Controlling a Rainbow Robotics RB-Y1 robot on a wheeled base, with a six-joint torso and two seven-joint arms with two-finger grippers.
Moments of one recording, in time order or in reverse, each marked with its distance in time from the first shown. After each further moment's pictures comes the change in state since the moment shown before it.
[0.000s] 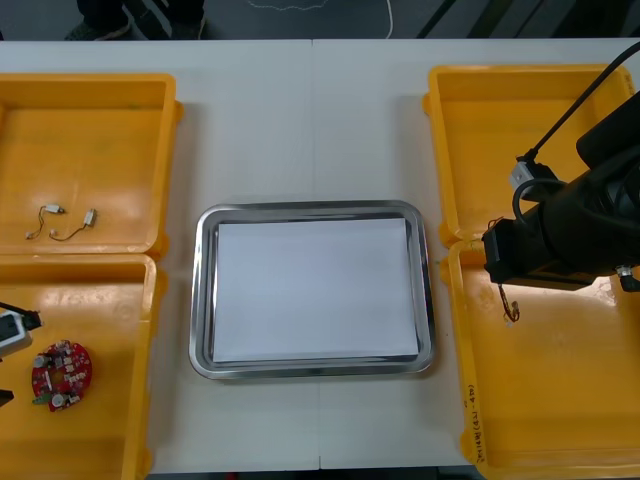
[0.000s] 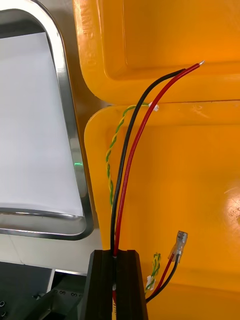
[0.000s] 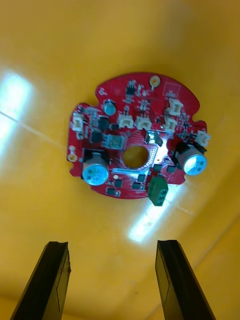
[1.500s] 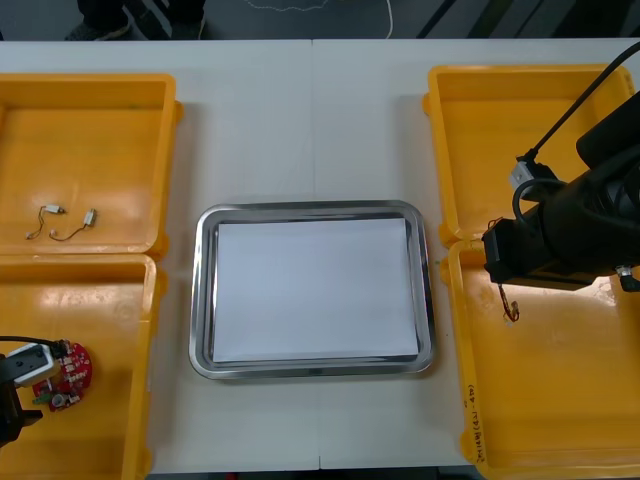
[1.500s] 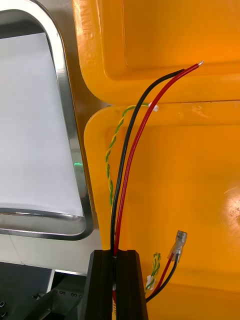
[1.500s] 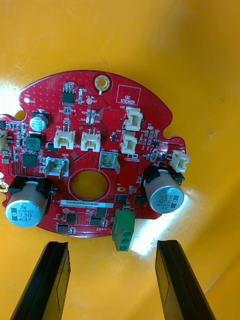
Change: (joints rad) right arm 0.000 0.000 0.000 0.000 0.001 0.000 0.000; left arm 0.137 -0.006 -0.119 -0.001 -0.013 -0.248 0.000
